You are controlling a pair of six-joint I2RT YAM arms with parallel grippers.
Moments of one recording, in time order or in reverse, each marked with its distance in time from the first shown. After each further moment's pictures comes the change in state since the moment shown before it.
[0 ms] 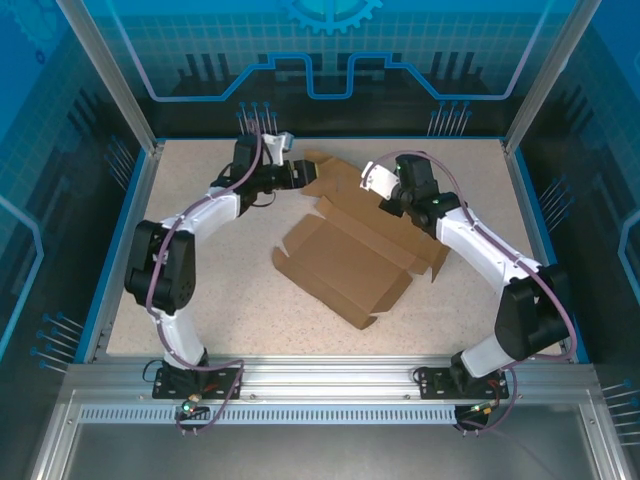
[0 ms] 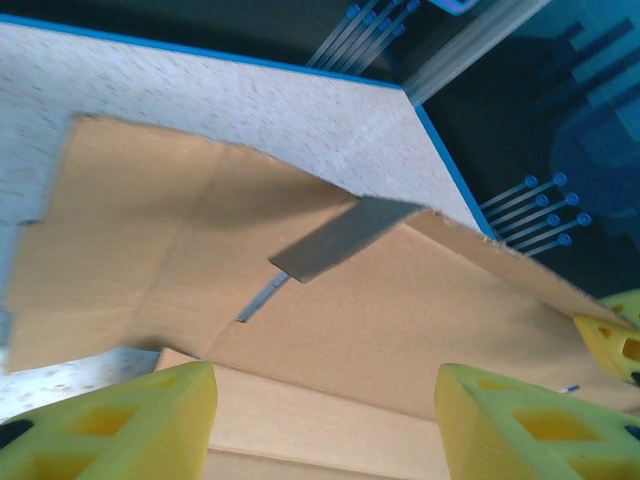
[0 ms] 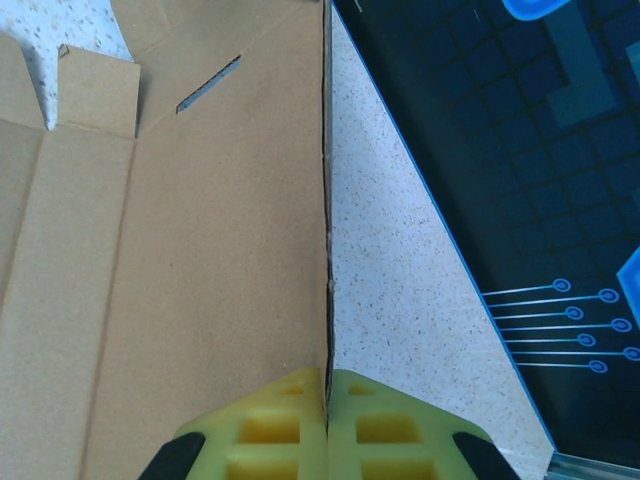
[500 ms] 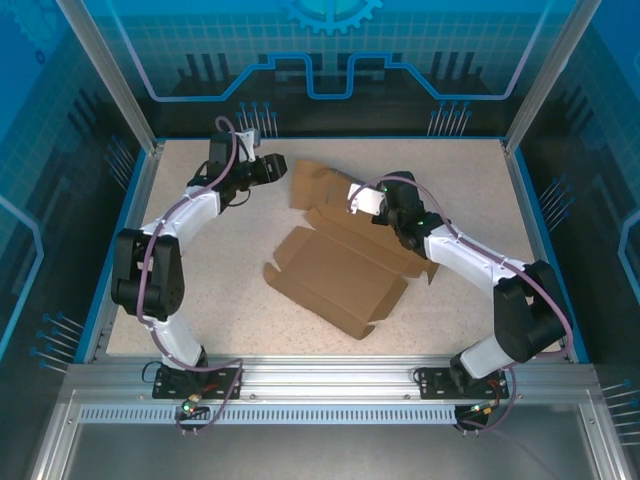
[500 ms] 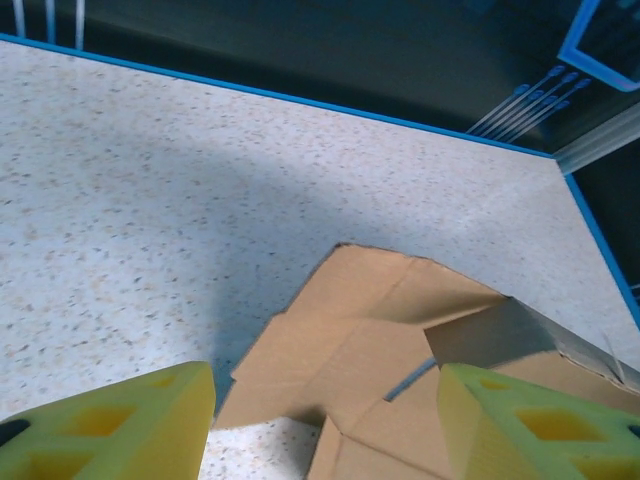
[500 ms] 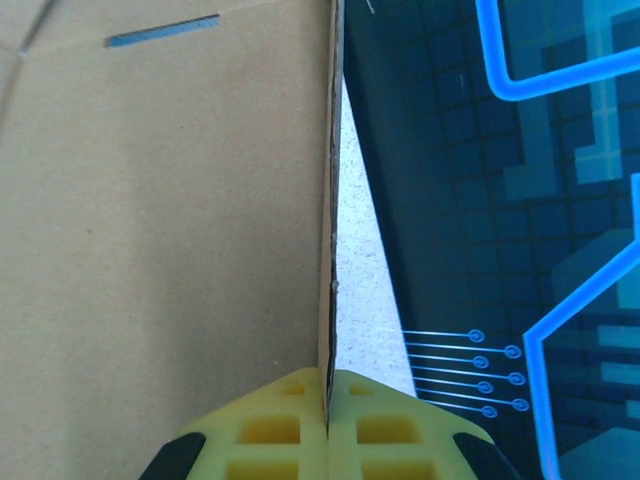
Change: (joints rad) left arm 0.107 -0.058 -0.019 -0.116 -0.209 0.054; right arm 0.089 0.000 -0.183 0.301 0.137 -0.262
